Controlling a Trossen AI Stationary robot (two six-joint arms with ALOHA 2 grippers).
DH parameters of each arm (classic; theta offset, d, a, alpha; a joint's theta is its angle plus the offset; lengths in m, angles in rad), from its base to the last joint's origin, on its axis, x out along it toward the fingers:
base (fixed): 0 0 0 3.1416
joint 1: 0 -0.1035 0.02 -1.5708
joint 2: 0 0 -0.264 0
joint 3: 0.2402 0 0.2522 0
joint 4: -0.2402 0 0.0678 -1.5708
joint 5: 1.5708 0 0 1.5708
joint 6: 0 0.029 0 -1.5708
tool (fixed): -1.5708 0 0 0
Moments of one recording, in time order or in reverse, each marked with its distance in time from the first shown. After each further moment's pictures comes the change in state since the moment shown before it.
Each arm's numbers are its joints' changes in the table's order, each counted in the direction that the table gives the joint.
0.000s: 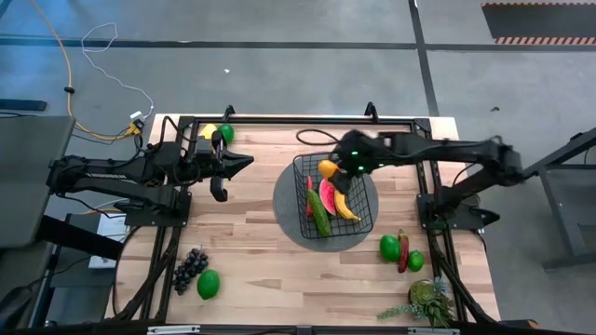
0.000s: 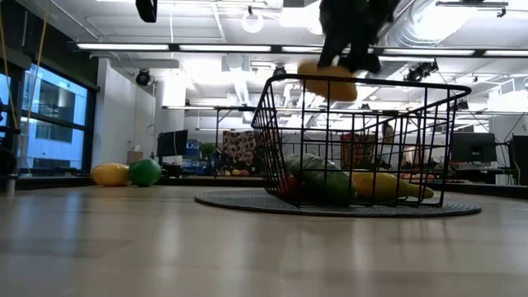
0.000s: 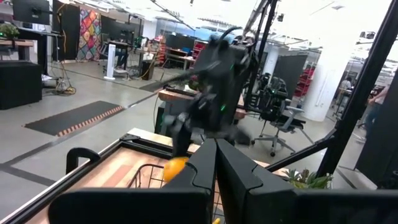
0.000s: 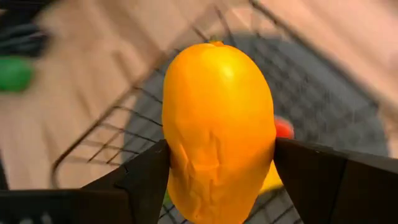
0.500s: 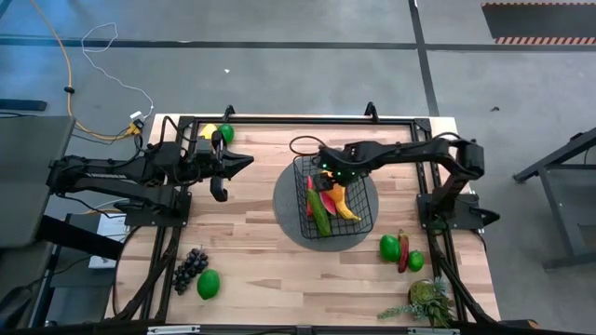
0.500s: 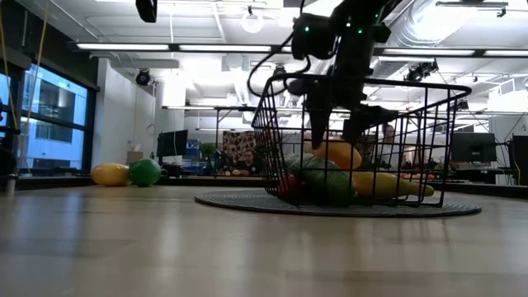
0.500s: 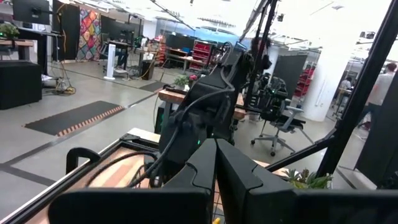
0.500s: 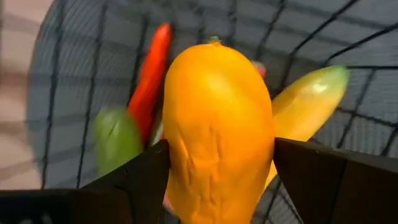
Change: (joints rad) left arm 0.000 0.000 0.000 -0.001 0.000 0.000; right arm 0.025 -0.310 -0.004 -0.021 -0.067 0.499
